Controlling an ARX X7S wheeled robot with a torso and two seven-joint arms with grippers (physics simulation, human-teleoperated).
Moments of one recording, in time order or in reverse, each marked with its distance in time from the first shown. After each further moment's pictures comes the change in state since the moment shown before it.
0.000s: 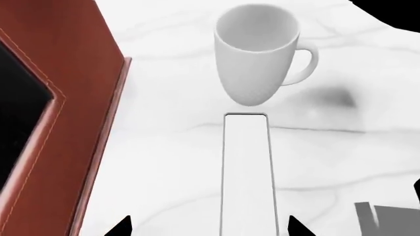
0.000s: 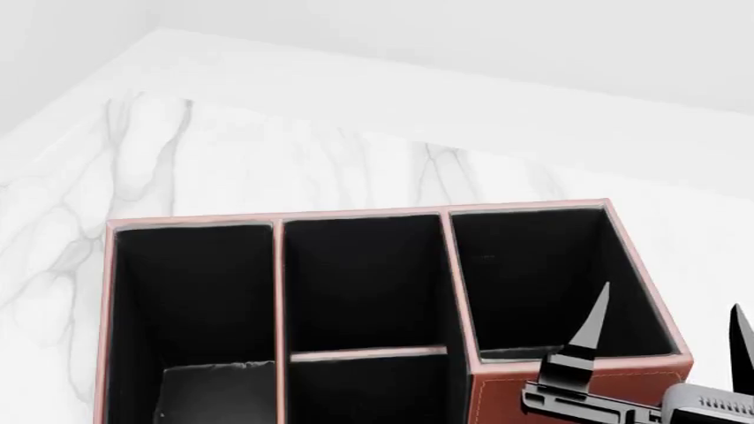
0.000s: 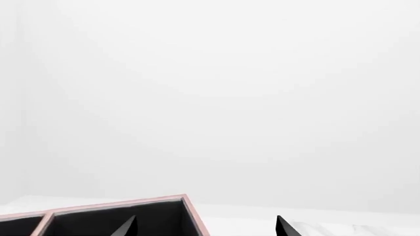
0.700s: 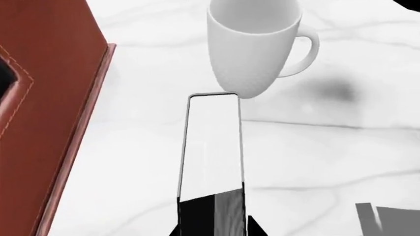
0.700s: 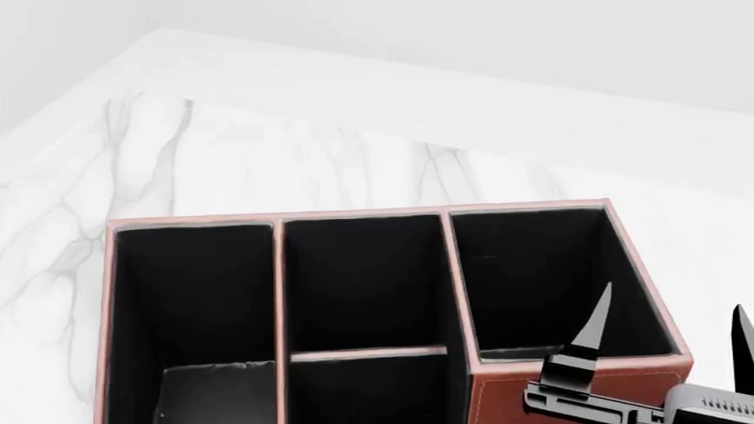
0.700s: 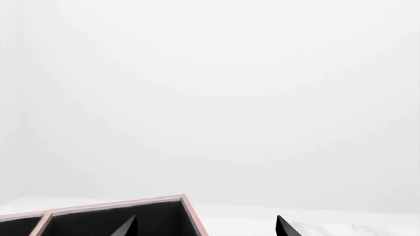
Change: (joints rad) left arm 0.030 0.036 0.090 -0.125 0.062 0.105 0.010; right arm -0.001 0.011 -0.005 0.003 0.010 -0.006 0.010
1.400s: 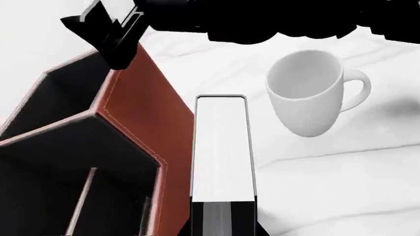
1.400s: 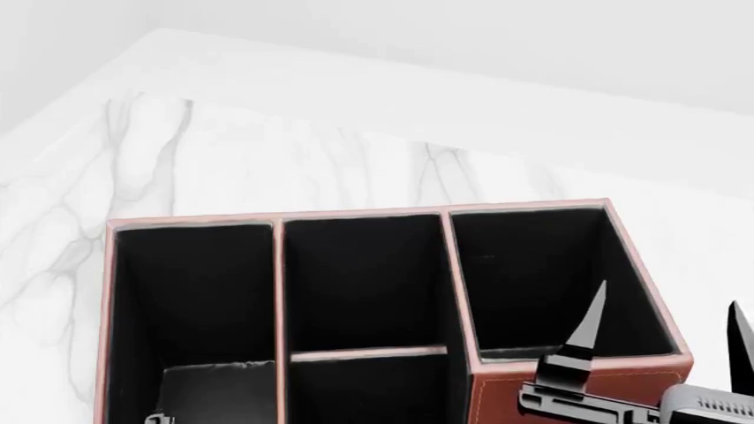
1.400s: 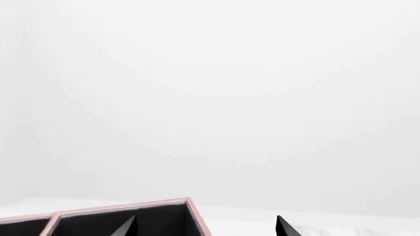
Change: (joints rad) left arm -0.169 -0.088 -0.154 0.220 0.015 0.008 -0.008; right arm -0.004 0.011 -0.014 -0.021 0.007 0.004 0.009
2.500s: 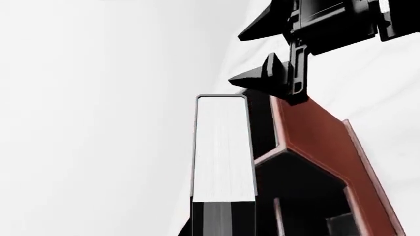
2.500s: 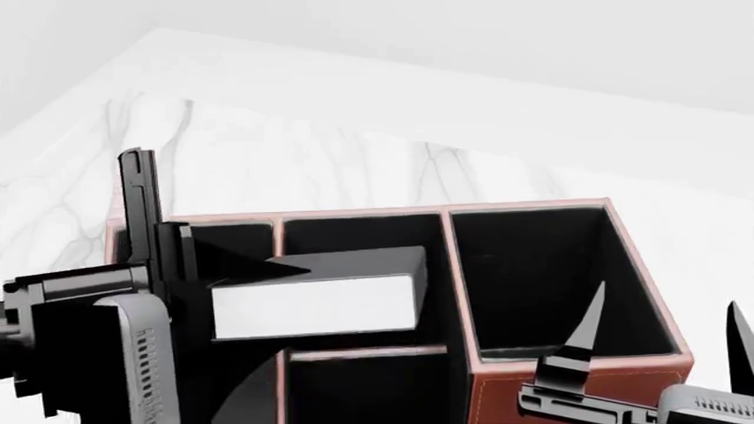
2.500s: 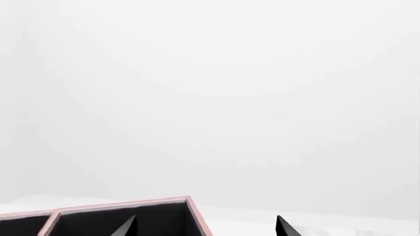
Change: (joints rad) left arm -0.367 0.125 0.020 -0.411 0.281 0.382 0.136; right arm 0.000 0.017 -0.015 0.005 0.004 -0.006 0.013
